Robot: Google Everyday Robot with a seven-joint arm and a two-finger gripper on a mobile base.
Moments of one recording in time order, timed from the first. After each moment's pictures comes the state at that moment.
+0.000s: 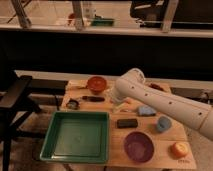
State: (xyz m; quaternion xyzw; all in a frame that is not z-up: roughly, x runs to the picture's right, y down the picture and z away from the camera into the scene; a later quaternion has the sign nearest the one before) arm 0.024 0.065 0.798 -0.16 -0.19 -0.20 0.95
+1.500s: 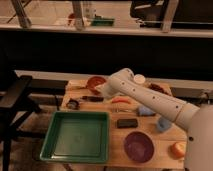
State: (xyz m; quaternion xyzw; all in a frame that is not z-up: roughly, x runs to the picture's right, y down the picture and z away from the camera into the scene) arm -0.026 0.042 0.862 -0.13 -0.24 -0.20 0.94
